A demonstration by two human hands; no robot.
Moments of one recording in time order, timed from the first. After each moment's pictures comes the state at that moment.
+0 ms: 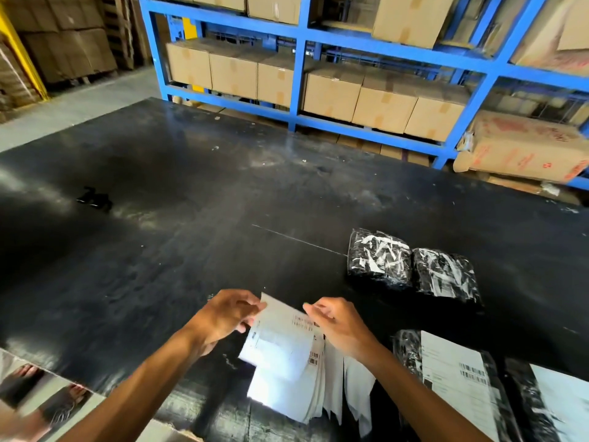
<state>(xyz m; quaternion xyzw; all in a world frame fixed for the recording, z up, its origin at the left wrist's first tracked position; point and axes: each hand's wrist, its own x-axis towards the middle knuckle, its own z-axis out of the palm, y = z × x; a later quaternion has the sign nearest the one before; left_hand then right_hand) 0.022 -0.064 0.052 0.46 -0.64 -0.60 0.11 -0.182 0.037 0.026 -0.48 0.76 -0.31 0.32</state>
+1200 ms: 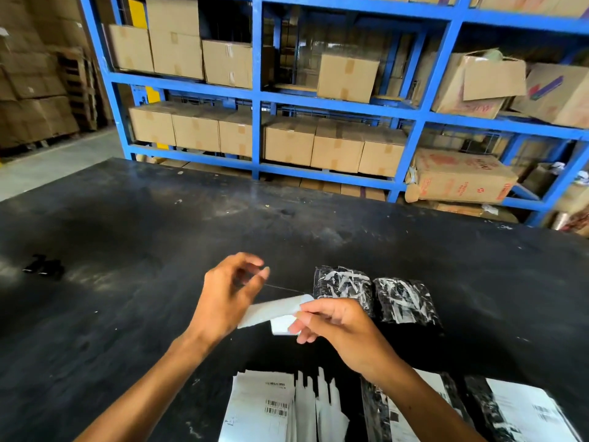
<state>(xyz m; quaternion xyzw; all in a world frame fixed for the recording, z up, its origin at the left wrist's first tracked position) -0.053 -0.063 0.144 0.33 -0.77 -0.37 0.40 -0.197 0.079 0.145 -0.47 0.59 -0.52 0.39</state>
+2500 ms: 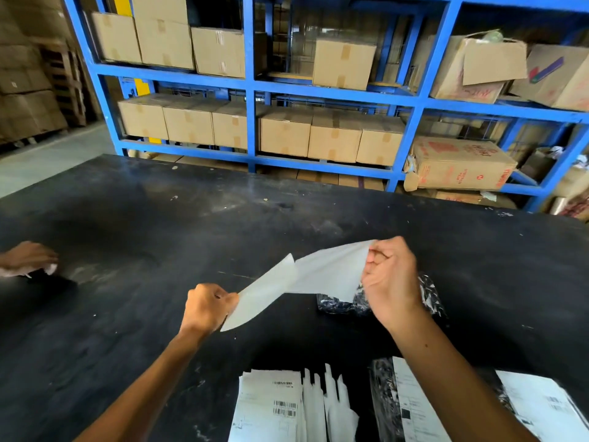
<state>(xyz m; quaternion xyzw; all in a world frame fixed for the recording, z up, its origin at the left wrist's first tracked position) -0.048 -0.138 0.066 0.55 -0.70 -0.38 0.24 -0.240 0.042 0.186 -0.13 0.43 -0.83 0.32</state>
